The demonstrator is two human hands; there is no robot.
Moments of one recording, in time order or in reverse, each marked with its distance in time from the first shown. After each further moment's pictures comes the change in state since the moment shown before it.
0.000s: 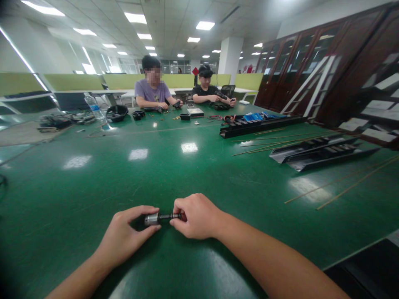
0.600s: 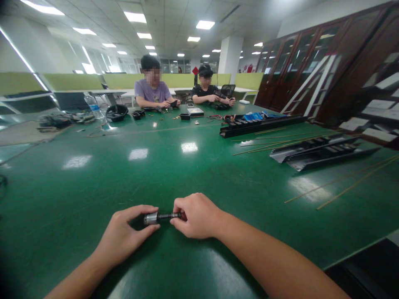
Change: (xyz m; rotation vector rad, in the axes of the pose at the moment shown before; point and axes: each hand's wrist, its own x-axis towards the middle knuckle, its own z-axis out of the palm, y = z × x) left_hand -0.001 -0.002 0.000 0.002 0.000 -0.020; right_hand 0.000 0.001 -0.001 -0.001 -0.005 -0.011
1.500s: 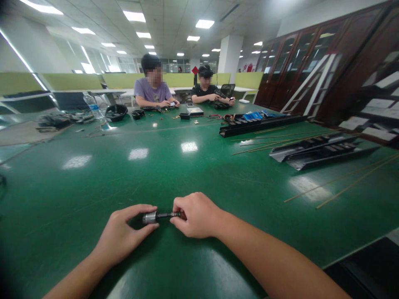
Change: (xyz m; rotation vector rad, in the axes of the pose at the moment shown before) left_hand 0.000 -0.001 -0.001 0.019 0.024 0.031; right_hand -0.001 0.001 0.000 -0.039 0.002 -0.002
